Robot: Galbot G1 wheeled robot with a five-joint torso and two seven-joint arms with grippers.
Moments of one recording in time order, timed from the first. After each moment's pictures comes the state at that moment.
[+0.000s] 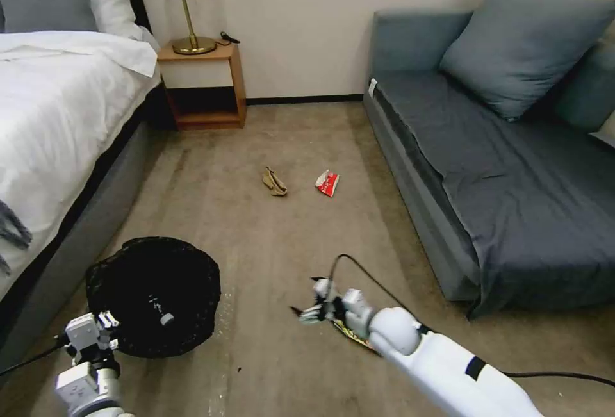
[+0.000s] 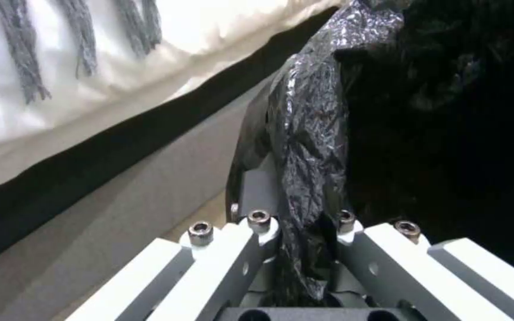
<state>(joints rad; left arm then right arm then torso) 1.67 -1.54 -0.90 -1.94 -0.18 -0.06 -0.21 -0.90 1.08 -0.25 1.31 0.30 -0.13 -0.26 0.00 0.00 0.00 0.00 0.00</state>
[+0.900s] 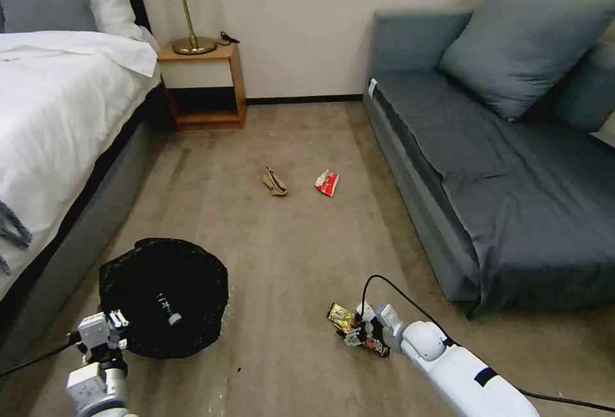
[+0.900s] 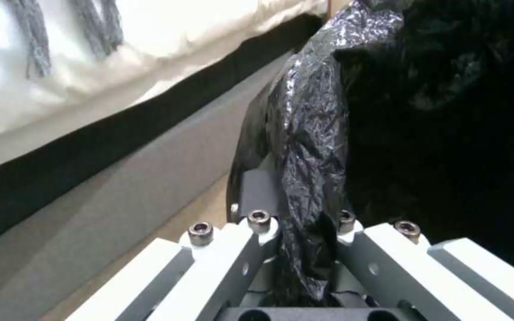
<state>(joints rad) 1.66 -1.52 -0.89 -1.90 -0.18 -0.12 -0.16 -0.92 1.15 -0.13 1.04 0.19 -0.16 -0.40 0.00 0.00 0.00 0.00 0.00</state>
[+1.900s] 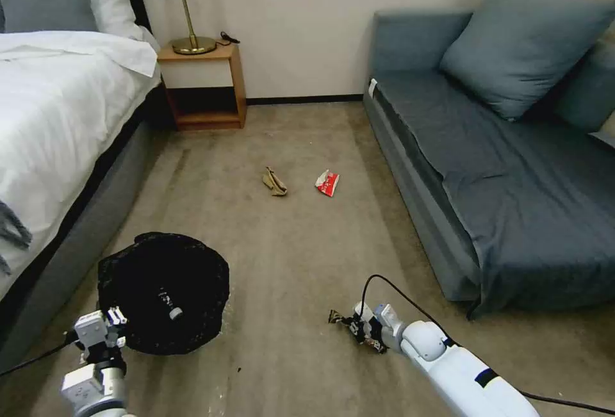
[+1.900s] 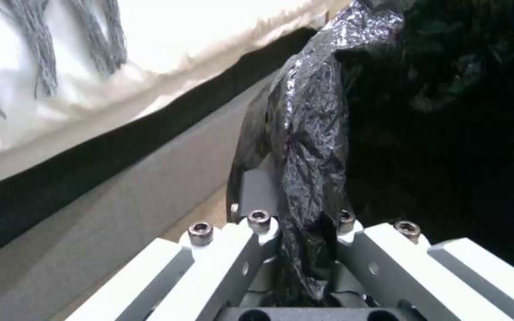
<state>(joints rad) 1.67 -1.52 -0.89 -1.93 -0.19 -0.13 -0.15 -0.94 1.16 -0.12 1.10 0.21 -0.15 -0.41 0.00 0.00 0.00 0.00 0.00</state>
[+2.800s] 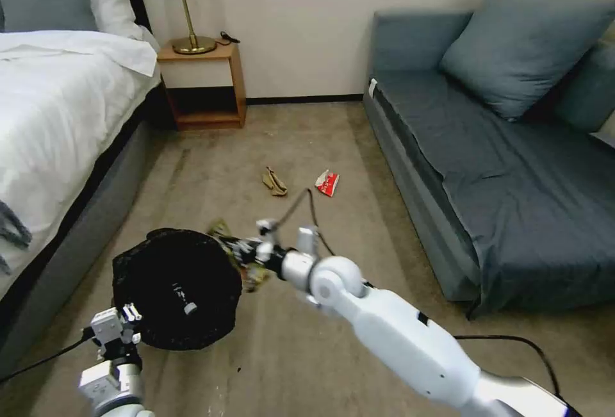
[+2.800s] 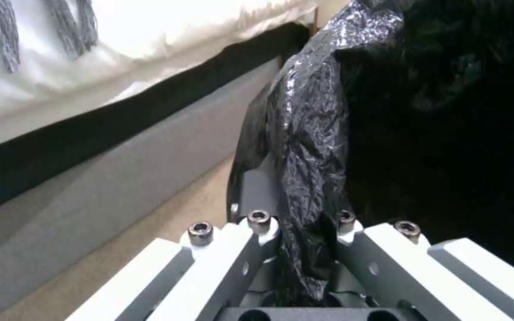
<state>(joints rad) 1.68 -1.57 -0.83 -1.94 -0.17 -0.13 -0.17 -0.68 1.40 -0.38 1.65 1.24 -0.31 -0.02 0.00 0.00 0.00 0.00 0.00</state>
